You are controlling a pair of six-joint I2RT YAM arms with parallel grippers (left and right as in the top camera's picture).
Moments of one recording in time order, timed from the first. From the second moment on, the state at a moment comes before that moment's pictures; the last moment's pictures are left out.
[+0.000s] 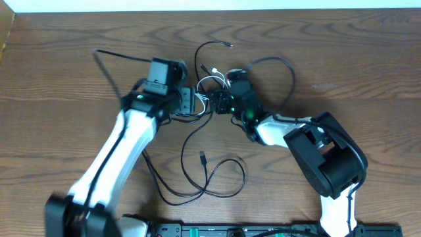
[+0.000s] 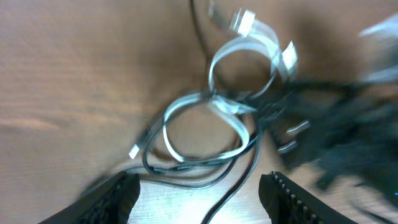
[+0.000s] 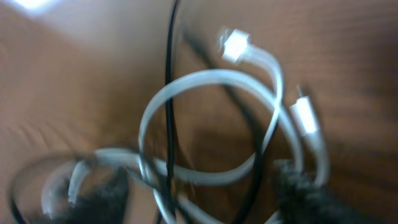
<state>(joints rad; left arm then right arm) -0.27 1.48 1.12 -0.61 0.03 -0.19 0.60 2.08 1.01 0.49 -0.07 0.59</state>
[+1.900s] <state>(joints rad) -0.28 1.27 1.13 -0.76 0.09 -0.19 0.65 1.77 1.29 -0.39 -0.10 0.14</state>
